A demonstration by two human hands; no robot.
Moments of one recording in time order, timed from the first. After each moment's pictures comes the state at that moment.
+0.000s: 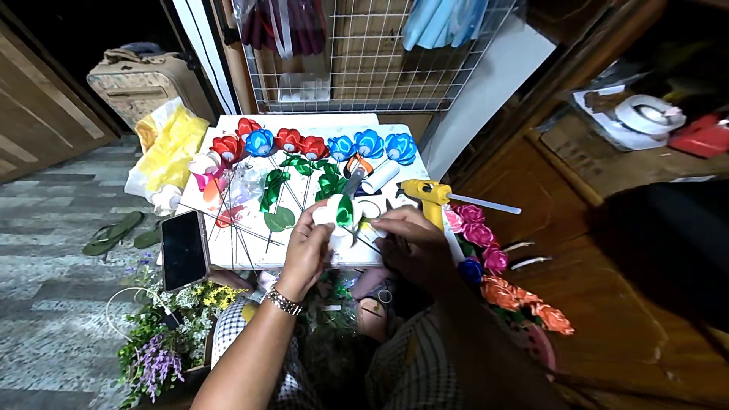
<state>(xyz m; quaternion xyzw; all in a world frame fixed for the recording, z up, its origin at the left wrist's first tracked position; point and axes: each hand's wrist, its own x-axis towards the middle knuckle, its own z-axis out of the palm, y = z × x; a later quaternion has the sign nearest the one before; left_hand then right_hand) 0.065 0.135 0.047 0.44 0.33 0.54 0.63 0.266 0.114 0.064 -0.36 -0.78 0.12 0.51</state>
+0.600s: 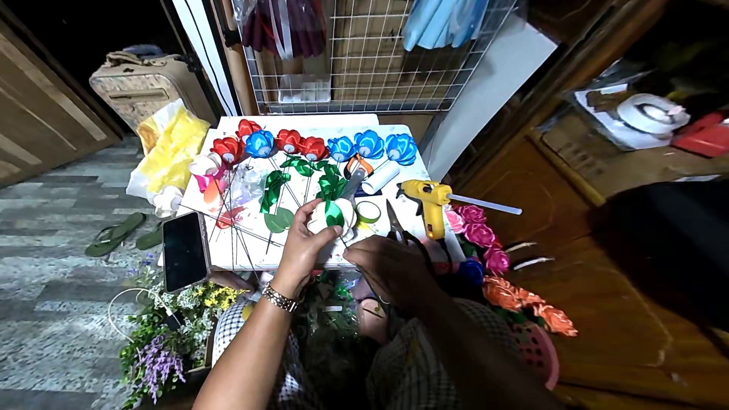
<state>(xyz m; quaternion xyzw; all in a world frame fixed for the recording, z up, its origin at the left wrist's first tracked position) 0.058 0.142 0.049 0.48 0.38 0.51 0.60 0.239 0.099 0.057 -0.28 -0.84 0.00 0.46</state>
